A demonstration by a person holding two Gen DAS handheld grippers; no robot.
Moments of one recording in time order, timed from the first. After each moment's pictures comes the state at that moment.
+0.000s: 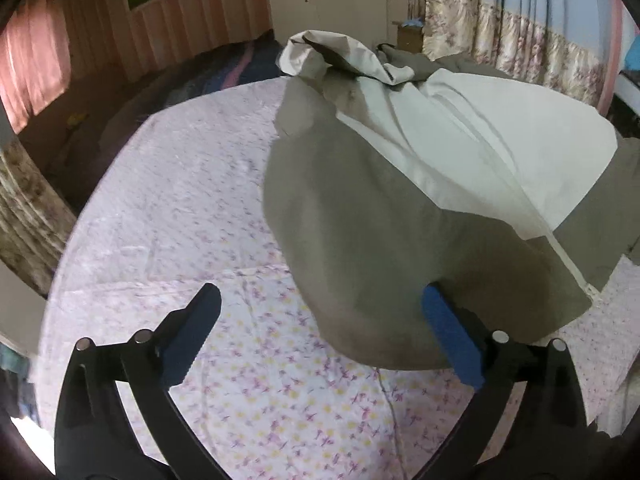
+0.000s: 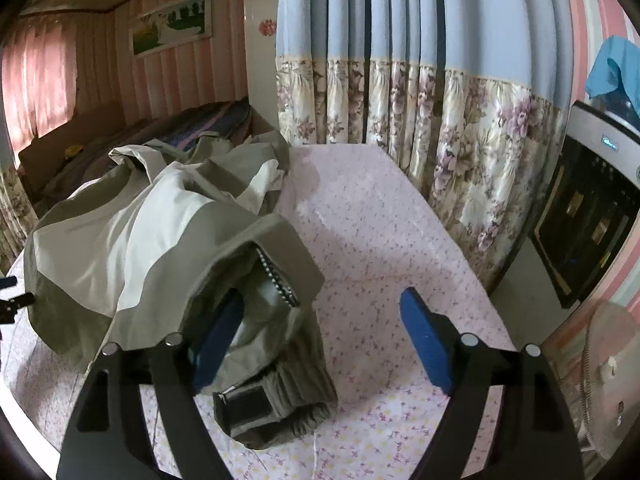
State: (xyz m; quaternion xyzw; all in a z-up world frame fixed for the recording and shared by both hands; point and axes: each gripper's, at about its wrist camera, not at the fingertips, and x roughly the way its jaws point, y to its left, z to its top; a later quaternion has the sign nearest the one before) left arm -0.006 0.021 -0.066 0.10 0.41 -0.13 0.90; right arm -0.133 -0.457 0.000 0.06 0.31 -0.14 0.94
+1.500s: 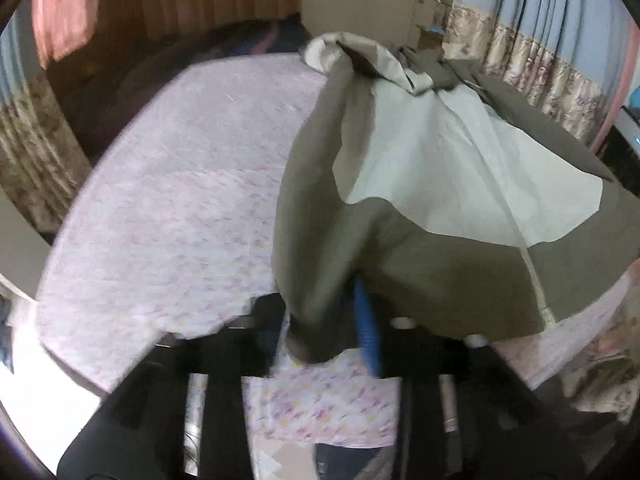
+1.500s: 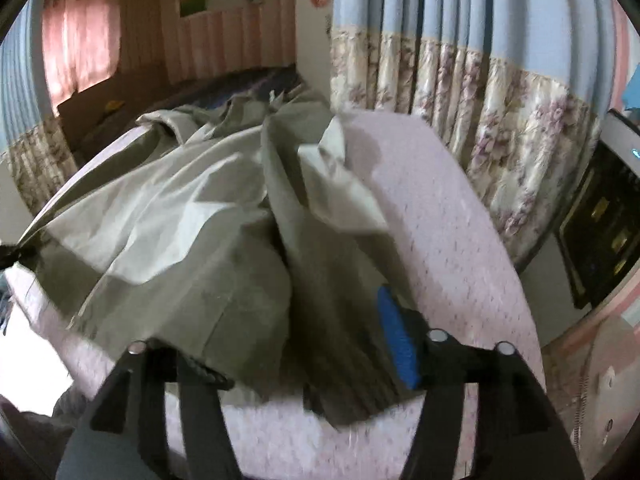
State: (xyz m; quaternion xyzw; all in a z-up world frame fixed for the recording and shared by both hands) left arm -0.099 0.075 -0.048 0.04 0.43 -0.10 0.90; right arm -0.194 -0.423 -0.007 0.02 0.36 -0.05 0.93
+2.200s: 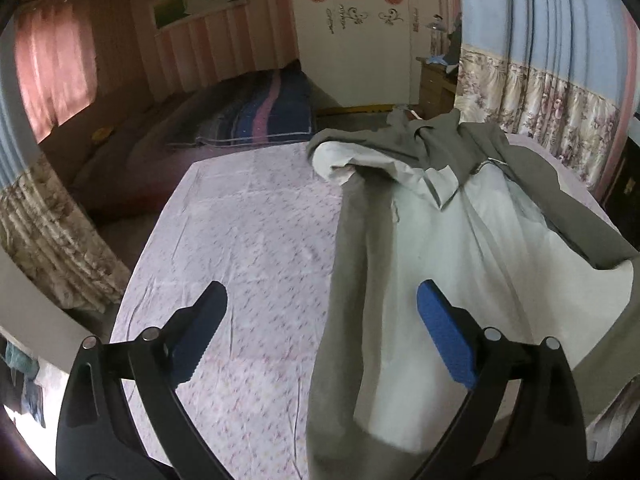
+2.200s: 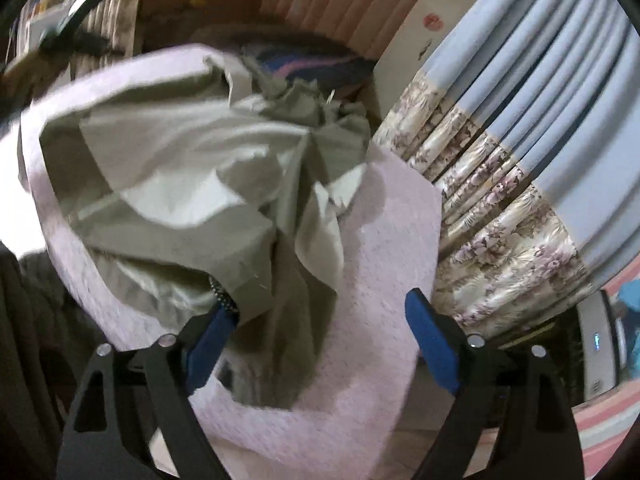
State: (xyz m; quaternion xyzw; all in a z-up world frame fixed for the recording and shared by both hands) left arm 0.037 0.037 0.044 0.09 0.36 -0.09 0.92; right arm -0.177 -0.408 0.082 -0.25 0.41 0.02 0.88
